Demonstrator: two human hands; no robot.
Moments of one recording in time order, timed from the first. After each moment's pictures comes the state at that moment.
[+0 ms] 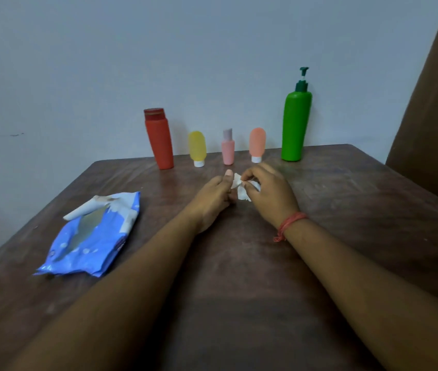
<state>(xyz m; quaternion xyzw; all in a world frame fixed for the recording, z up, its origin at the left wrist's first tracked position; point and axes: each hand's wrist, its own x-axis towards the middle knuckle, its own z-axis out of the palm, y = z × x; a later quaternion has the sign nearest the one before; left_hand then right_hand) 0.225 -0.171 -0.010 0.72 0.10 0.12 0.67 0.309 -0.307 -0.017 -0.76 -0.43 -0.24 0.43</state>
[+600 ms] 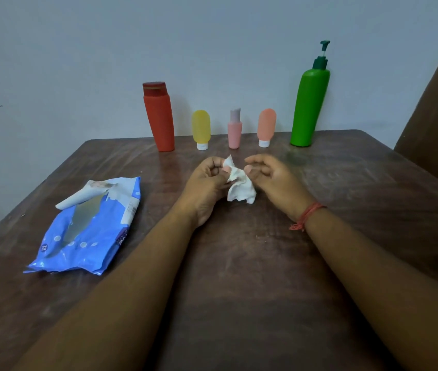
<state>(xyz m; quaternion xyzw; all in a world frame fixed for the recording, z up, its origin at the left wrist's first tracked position) 0.217 -0.146 -0.021 0.63 0.06 0.20 0.75 0.309 -0.297 -0.017 -0.75 -0.36 0.05 0.55</state>
